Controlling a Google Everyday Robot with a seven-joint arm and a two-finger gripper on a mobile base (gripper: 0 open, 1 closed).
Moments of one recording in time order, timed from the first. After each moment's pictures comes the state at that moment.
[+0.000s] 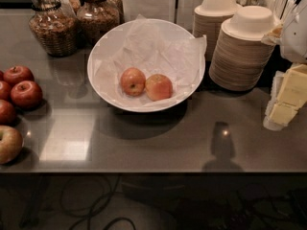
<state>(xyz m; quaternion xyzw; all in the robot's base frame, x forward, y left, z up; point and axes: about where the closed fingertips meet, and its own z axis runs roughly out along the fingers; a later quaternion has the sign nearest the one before) 0.438 -0.217 0.976 -0.60 0.78 -0.03 0.16</state>
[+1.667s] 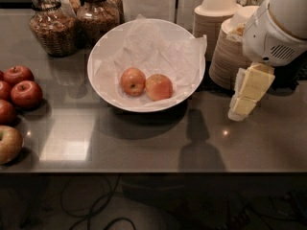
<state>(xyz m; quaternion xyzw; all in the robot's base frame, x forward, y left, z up) 0.478 -0.168 0.961 -0.64 0.74 -0.01 0.21</state>
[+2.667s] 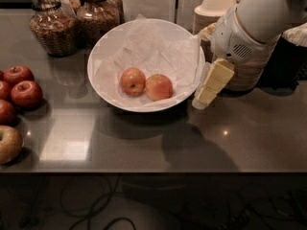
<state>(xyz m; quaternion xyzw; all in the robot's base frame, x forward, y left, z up) 0.521 -0.107 0.947 -0.64 0.72 0.06 0.28</state>
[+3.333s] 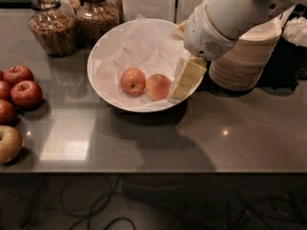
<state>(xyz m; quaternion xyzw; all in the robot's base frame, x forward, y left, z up) 0.528 -0.055 0.951 -0.67 0.68 0.07 0.30</state>
